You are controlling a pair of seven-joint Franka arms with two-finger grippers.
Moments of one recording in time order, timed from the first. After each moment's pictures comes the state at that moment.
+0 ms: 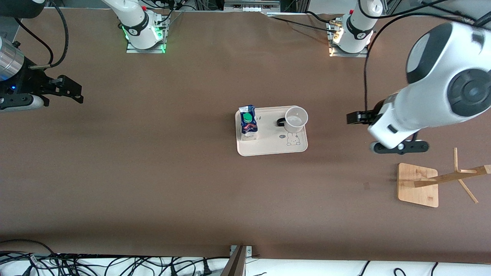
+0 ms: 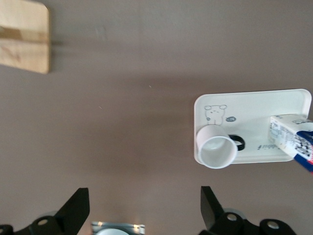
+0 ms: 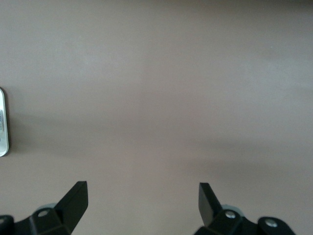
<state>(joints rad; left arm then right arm) -0.13 0.48 -0.16 -1.03 0.05 1.27 -0.28 0.10 0.05 -0.04 -1.59 0.00 1.64 -0.04</state>
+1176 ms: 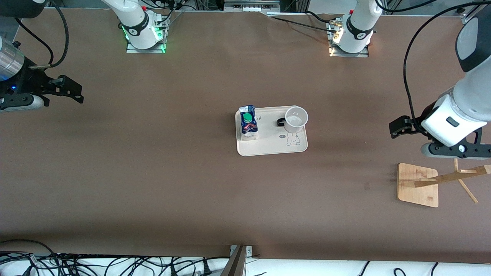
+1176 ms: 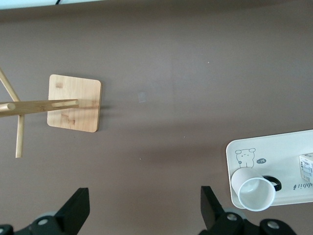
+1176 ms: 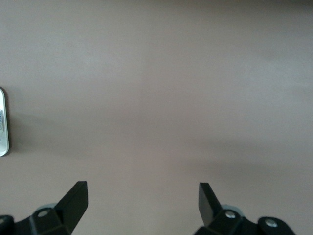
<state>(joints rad) -0.03 0.36 -0.17 -1.15 0.13 1.50 -0.13 0.11 0.05 -0.04 -1.59 0.00 1.64 -0.04</state>
